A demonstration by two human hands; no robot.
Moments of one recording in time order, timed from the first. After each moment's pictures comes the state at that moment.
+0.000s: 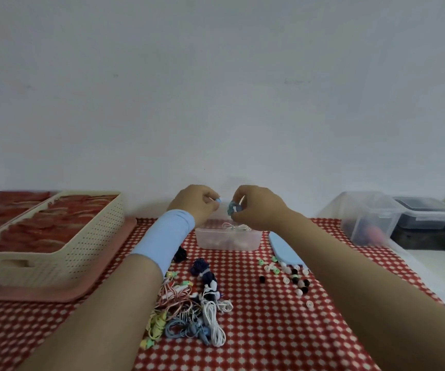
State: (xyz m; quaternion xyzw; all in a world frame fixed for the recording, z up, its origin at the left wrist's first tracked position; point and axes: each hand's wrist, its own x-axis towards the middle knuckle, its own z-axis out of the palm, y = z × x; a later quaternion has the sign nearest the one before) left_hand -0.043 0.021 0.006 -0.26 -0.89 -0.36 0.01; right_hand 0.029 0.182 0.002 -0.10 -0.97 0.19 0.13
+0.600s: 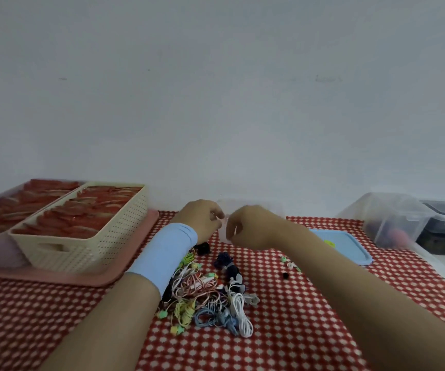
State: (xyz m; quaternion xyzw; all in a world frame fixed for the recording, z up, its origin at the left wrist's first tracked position) left_hand -0.033 -0.033 -0.011 -0.29 -0.92 -0.26 -0.03; right_hand 0.035 0.116 -0.008 0.00 -0.99 0.15 -0.02
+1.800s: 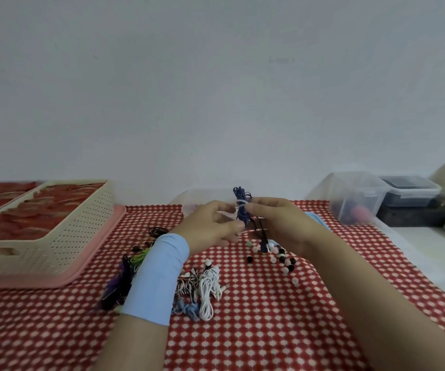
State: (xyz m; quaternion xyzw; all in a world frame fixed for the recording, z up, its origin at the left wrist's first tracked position) left_hand 0.038 0.023 -0.023 -0.30 -0.77 -0.51 -0.24; right_hand 0.114 0.202 -0.036 -0.06 -0.69 0.72 0.04
